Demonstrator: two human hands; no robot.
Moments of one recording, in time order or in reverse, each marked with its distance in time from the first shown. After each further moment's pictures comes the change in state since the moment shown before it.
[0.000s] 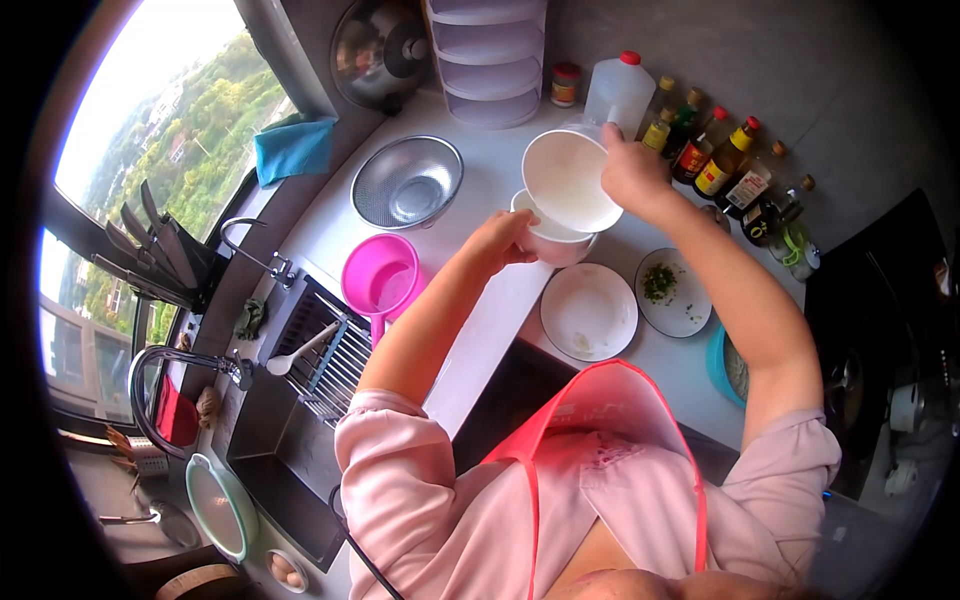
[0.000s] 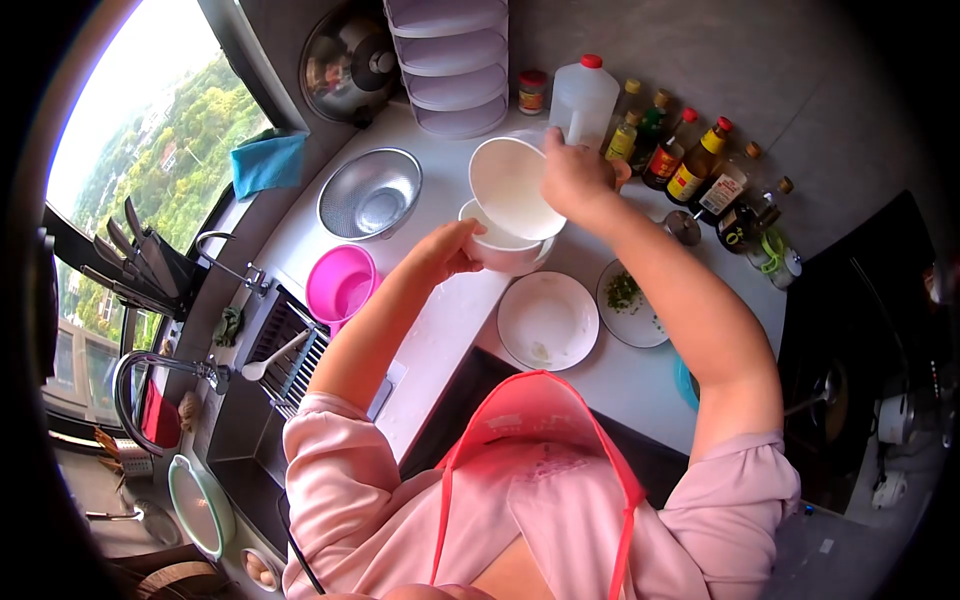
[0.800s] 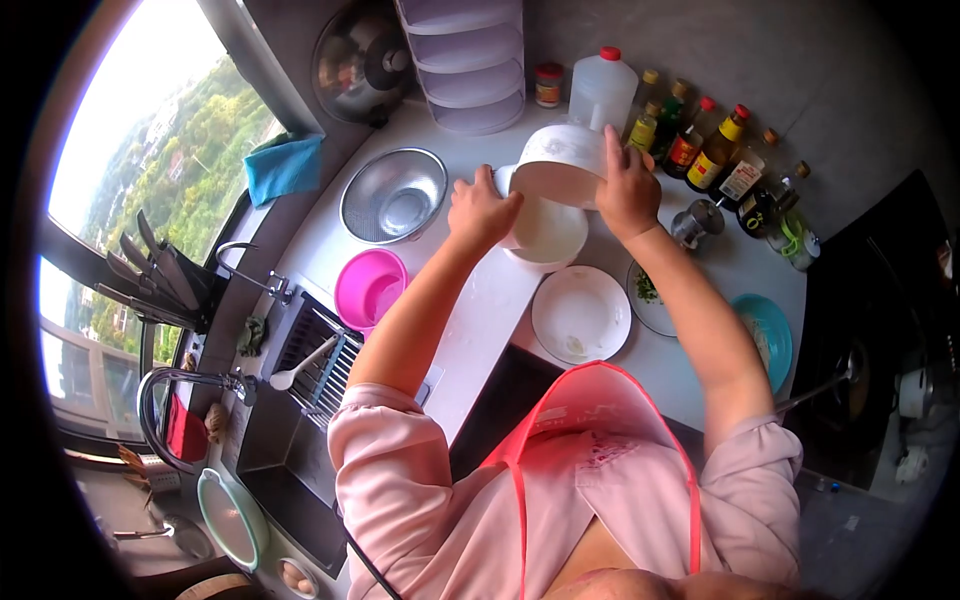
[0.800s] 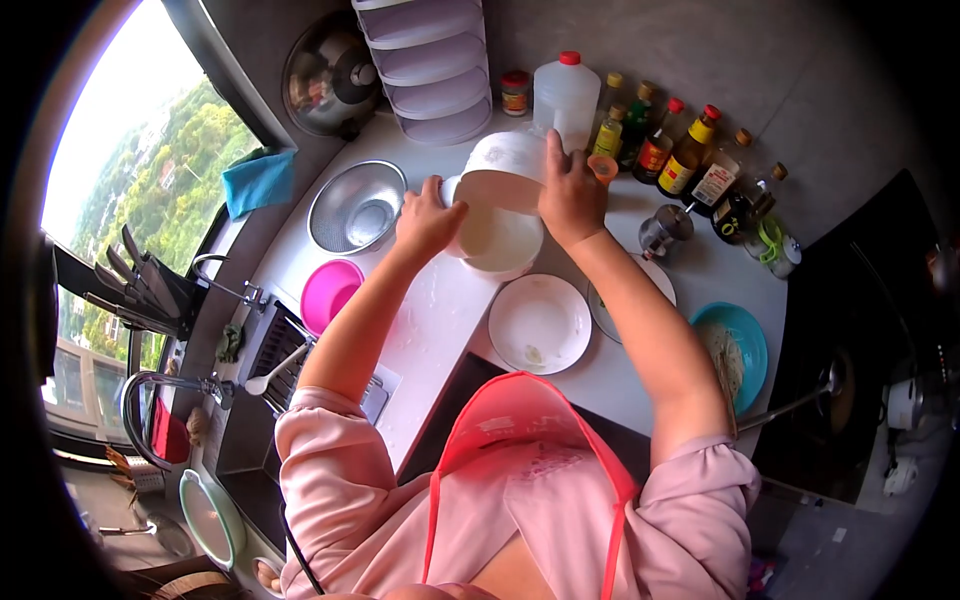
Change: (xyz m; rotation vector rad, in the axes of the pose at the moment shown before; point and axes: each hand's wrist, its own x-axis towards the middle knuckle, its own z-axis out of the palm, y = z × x) left_hand -0.005 0.043 0.027 1.010 0.636 0.343; right_hand -0.010 0.041 0.061 0.077 0.643 -0.174
